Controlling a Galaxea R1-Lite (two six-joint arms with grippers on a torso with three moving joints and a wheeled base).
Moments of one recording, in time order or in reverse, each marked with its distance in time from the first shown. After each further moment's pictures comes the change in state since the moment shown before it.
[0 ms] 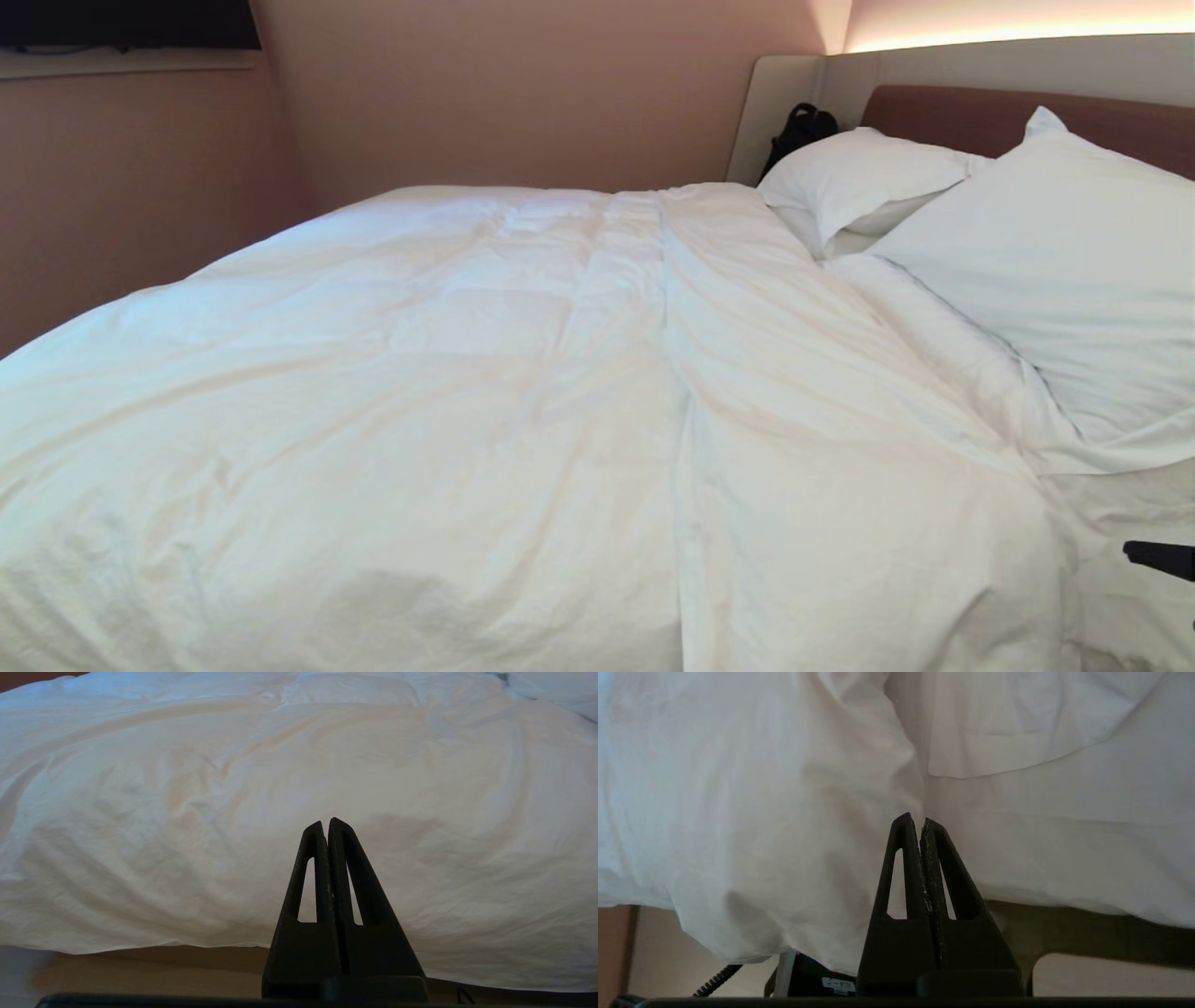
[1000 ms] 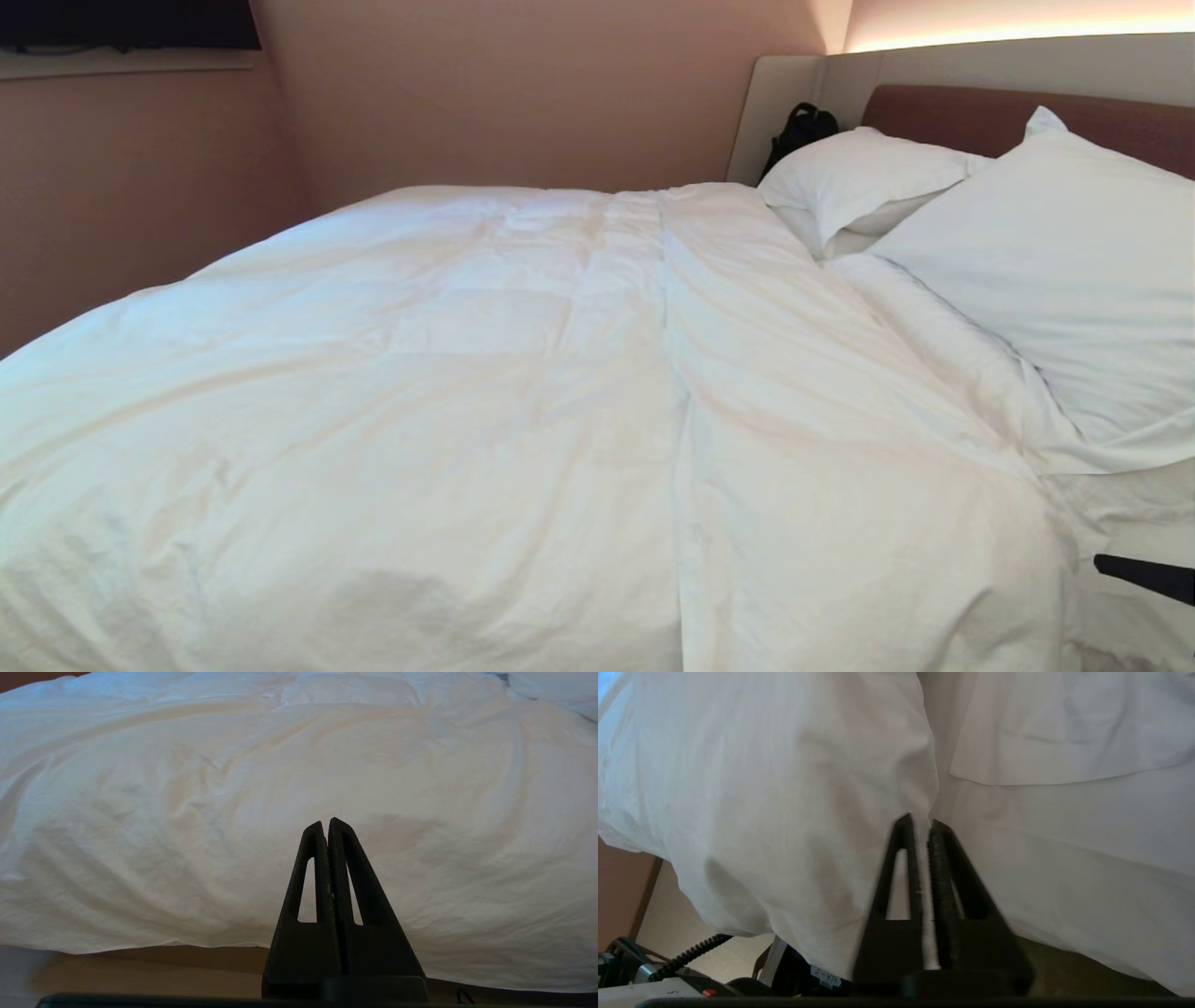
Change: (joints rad) left arm 0.000 0.000 0.000 0.000 0.000 0.000; right arm -0.025 0.185 0.012 -0.033 0.189 -0.249
